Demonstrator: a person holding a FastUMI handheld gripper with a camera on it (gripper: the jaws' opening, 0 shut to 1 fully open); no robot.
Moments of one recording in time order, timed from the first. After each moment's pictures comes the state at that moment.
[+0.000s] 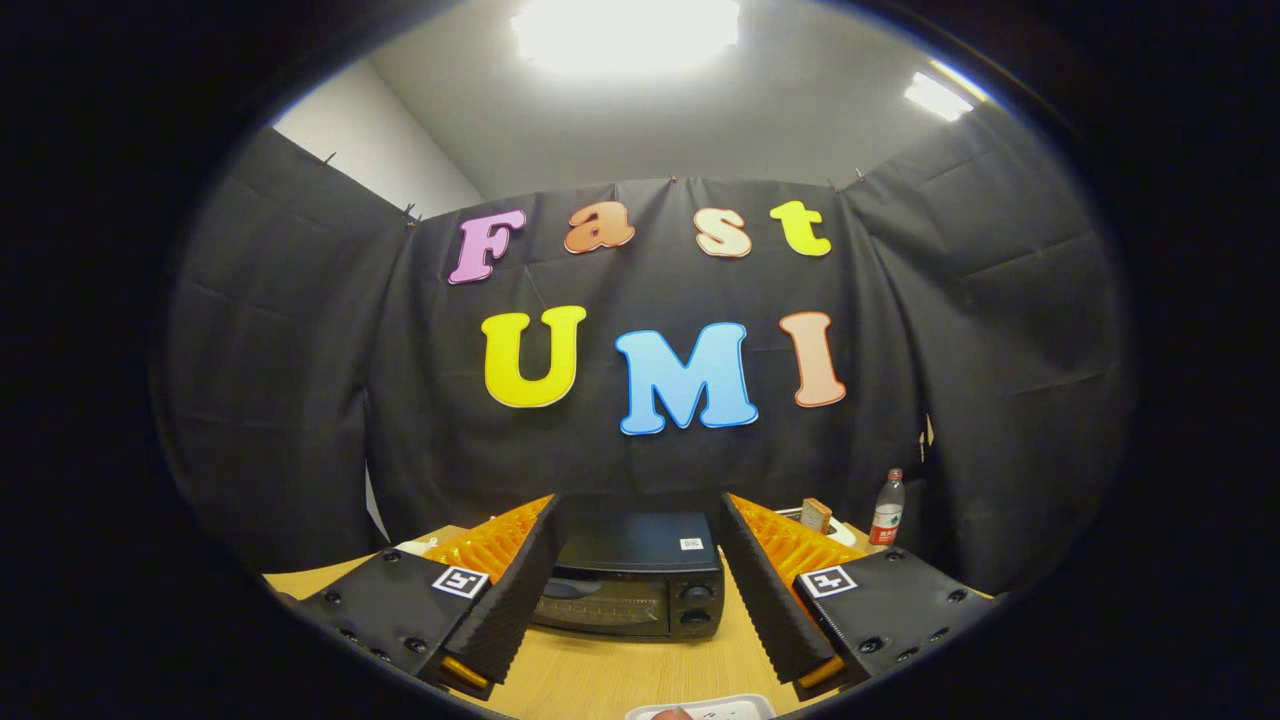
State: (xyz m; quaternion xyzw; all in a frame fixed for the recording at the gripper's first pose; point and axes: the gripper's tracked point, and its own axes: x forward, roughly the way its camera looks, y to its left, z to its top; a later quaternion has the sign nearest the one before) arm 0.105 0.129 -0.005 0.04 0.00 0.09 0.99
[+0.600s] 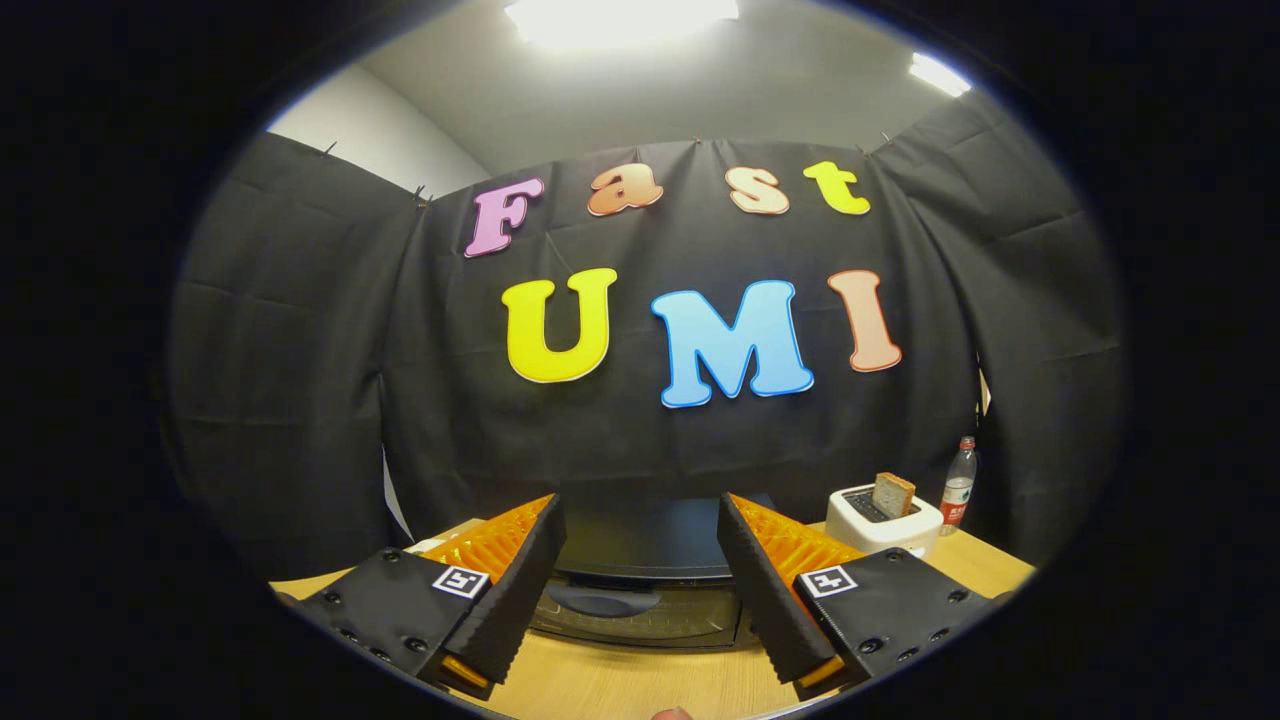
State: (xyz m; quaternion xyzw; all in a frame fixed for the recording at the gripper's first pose) arm 0.174 0.194 -0.054 0.05 0.04 0.13 0.99
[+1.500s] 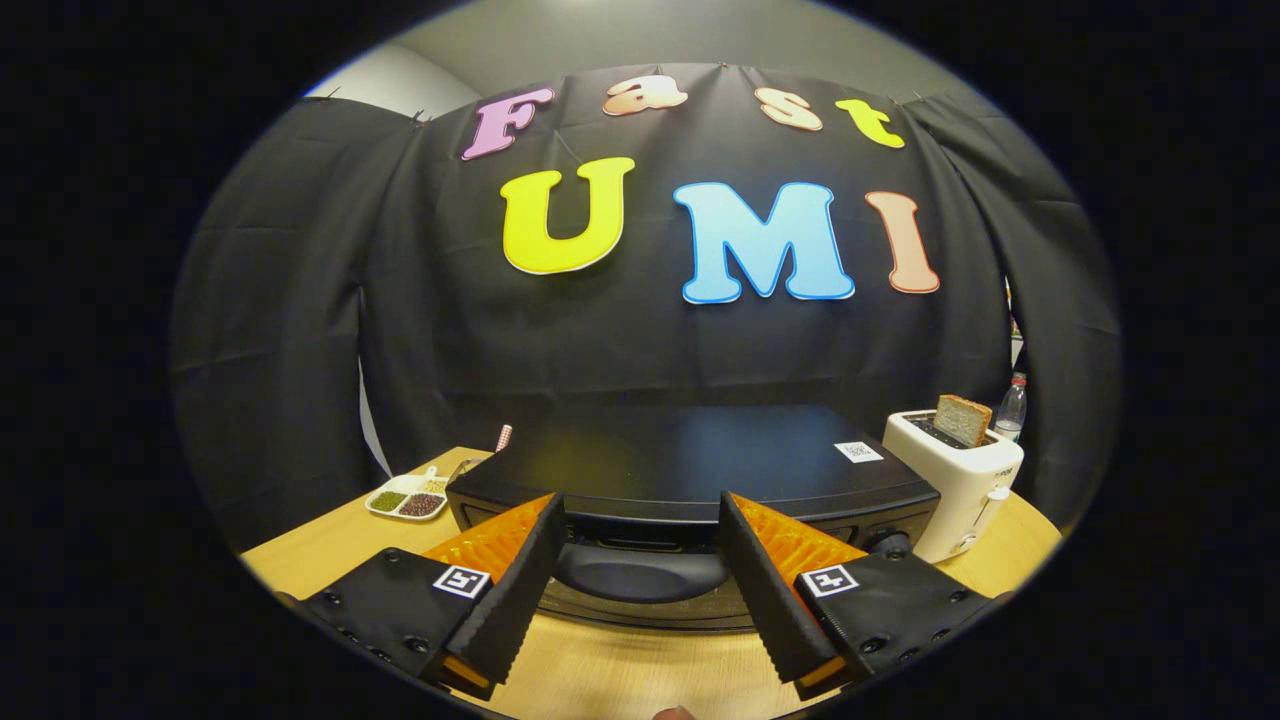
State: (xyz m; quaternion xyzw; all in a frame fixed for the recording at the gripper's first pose) arm 0.230 0.249 -0.173 0.01 0.15 0.12 0.98
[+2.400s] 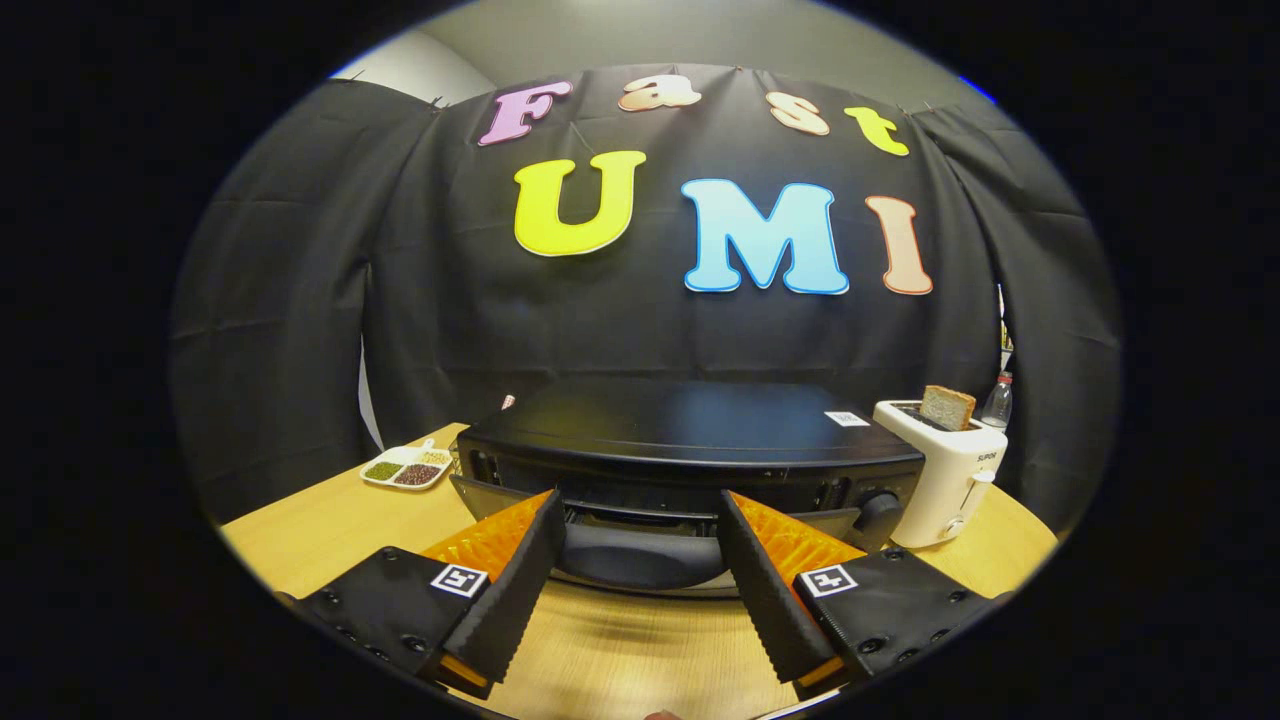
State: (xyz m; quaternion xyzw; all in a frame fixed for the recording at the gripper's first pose) arm 0.186 0.246 -0.194 -0.02 0.15 0.12 0.98
